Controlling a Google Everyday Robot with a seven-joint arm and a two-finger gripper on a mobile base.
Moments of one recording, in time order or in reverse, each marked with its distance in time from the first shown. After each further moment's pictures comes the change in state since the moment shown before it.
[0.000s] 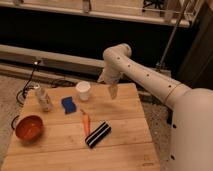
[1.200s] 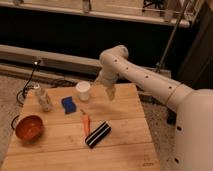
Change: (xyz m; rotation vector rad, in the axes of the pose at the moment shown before) arm -0.042 0.004 0.000 0.022 -0.009 -0.184
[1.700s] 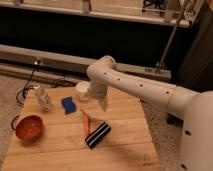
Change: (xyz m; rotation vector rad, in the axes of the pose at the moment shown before) arm -0.078 0.023 0.026 -0.066 -0.015 -0.322
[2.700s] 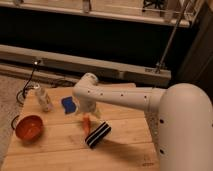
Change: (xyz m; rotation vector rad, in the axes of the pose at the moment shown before) arm -0.029 -0.017 0.087 -0.085 0.007 -0.317
